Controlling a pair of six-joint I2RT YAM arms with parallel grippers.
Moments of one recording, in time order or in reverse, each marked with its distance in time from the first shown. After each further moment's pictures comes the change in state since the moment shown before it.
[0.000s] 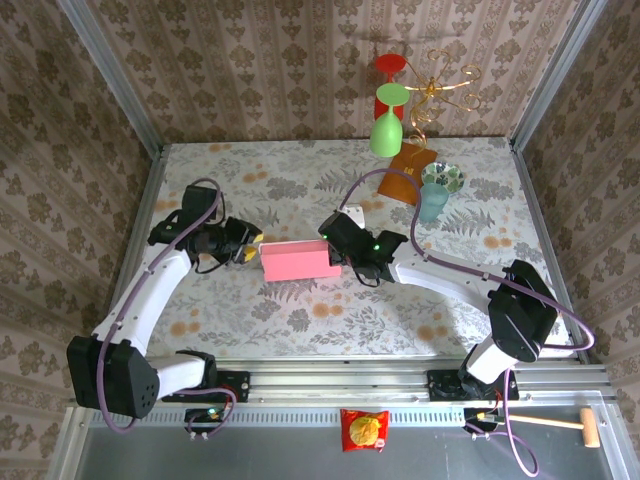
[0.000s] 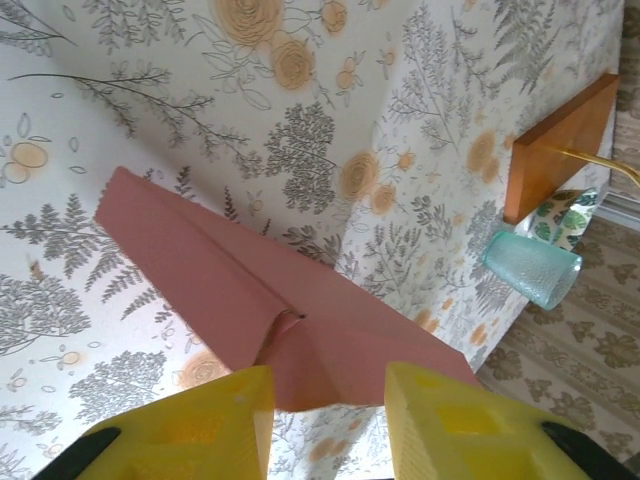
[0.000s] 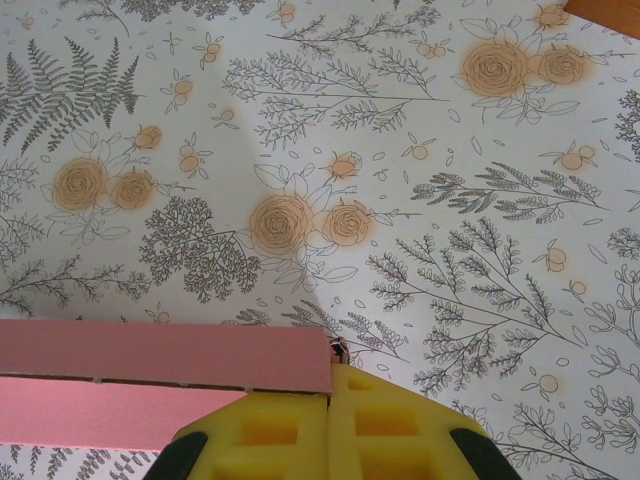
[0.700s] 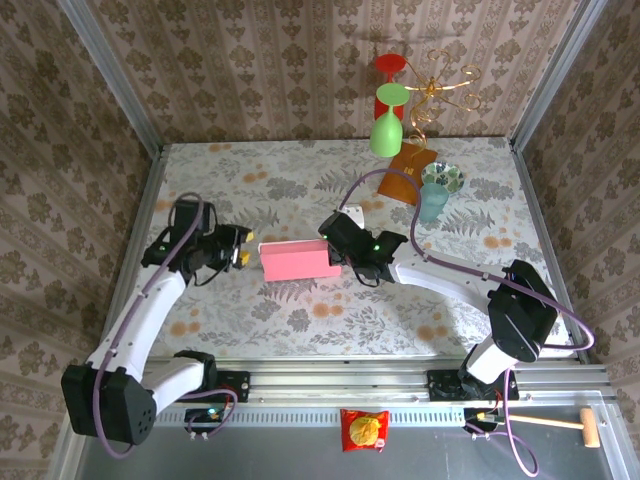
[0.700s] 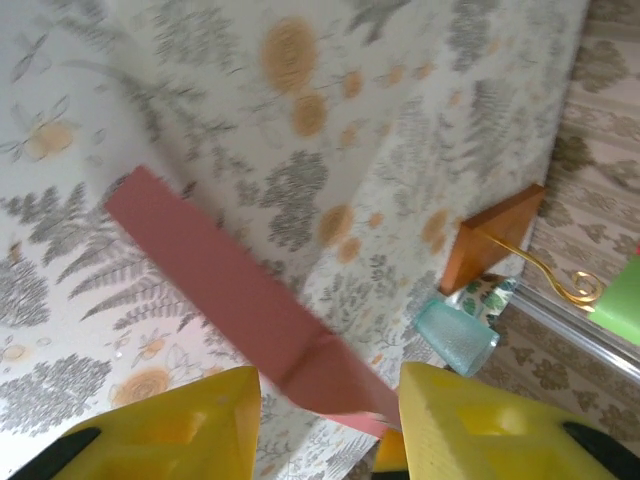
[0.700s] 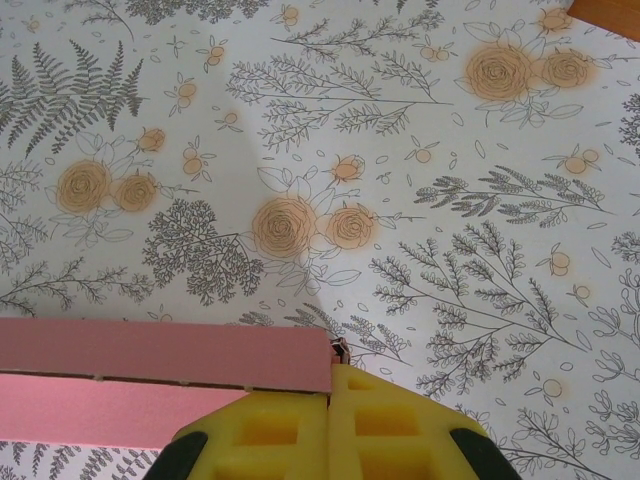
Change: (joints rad) left arm 0.025 -0.128 -0.103 0.117 -0.061 -0.246; right arm 0.000 0.000 -0.005 0.012 0.000 -0.004
